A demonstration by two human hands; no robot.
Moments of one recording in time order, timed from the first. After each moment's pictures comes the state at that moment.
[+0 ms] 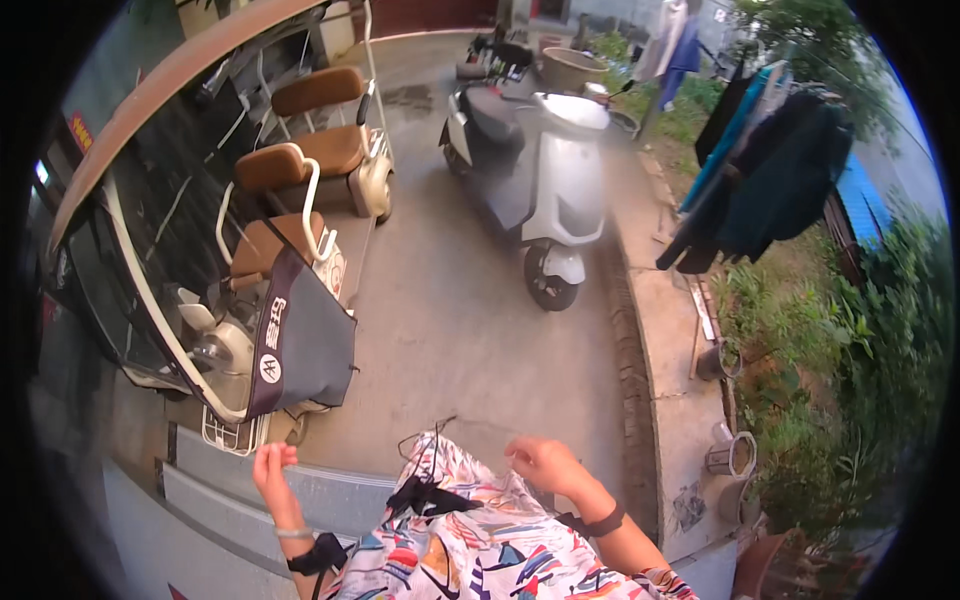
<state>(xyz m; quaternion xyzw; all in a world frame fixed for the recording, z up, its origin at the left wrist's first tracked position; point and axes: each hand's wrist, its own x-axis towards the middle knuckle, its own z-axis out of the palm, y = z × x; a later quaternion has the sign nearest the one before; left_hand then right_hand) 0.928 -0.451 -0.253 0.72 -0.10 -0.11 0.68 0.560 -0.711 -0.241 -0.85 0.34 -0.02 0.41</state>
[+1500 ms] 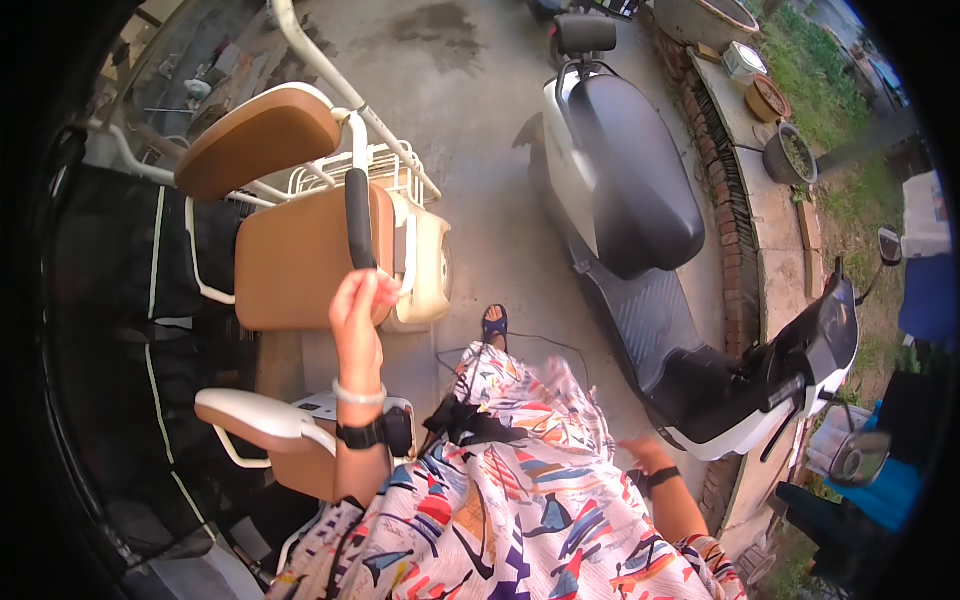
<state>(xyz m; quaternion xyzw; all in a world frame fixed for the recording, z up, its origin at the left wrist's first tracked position) 1.713 -1.620 -0.304 0.62 -0.22 -0.28 0.69 1.168 -1.642 -0.502 -0.55 0.56 0.34 0.52</state>
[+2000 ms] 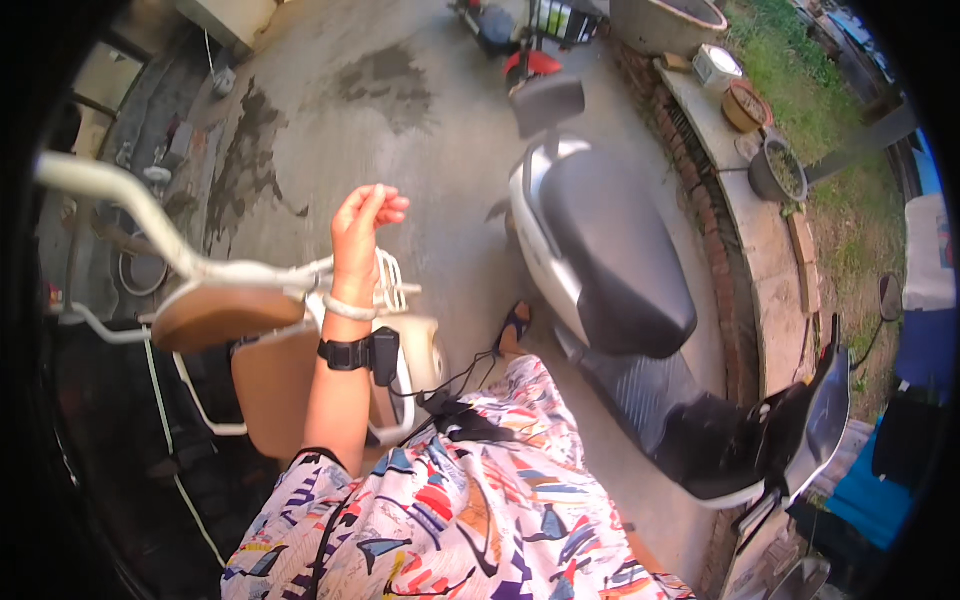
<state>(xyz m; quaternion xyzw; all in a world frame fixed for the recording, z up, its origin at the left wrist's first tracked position) 1.872 -2.078 -0.274 0.55 -0.37 -0.37 0.65 1.432 -1.802 -0.529 -0.40 0.55 0.08 0.73</state>
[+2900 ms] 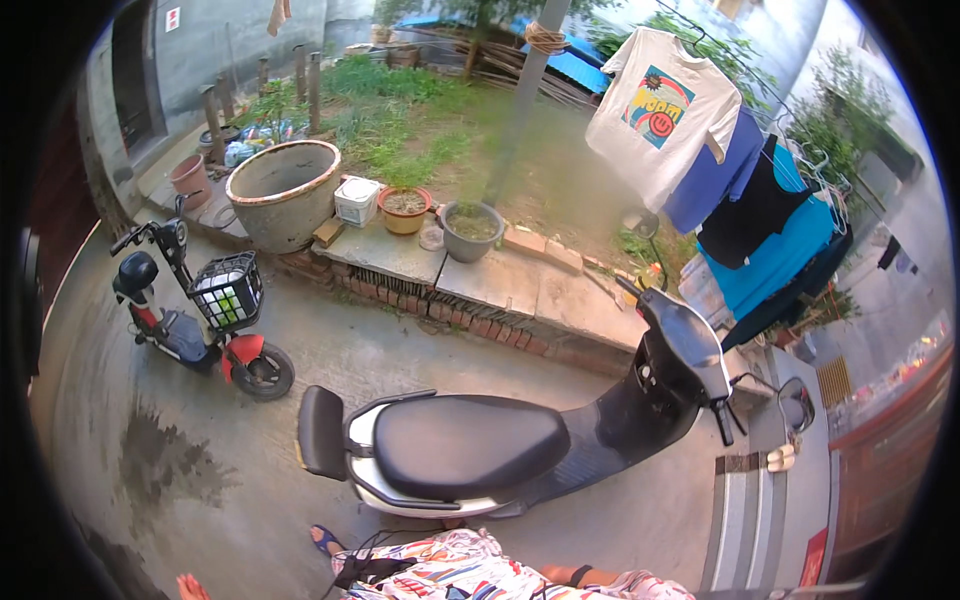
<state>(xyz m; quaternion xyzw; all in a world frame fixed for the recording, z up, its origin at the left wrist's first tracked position) 2.343 -2.412 -0.438 0.64 -0.11 -0.45 0.61 1.569 -1.983 -0.550 -0.30 0.67 0.12 0.66</state>
